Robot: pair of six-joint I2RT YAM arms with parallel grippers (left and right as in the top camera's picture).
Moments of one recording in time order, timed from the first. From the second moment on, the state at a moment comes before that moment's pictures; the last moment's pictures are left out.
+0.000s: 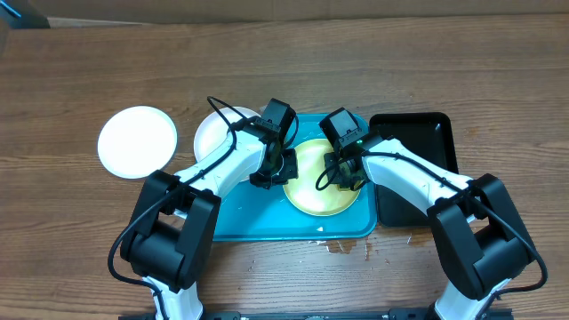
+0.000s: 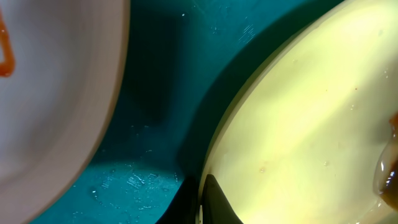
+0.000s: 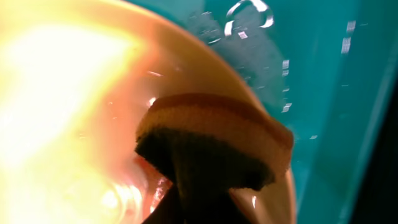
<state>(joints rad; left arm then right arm) -0.46 1.93 1.24 -0.73 0.17 -0.55 0.53 1.88 1.15 -0.62 0.07 0.36</state>
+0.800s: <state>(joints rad) -0.46 1.93 1.24 -0.73 0.16 -0.55 0.51 1.88 1.15 -0.61 -0.31 0.35</state>
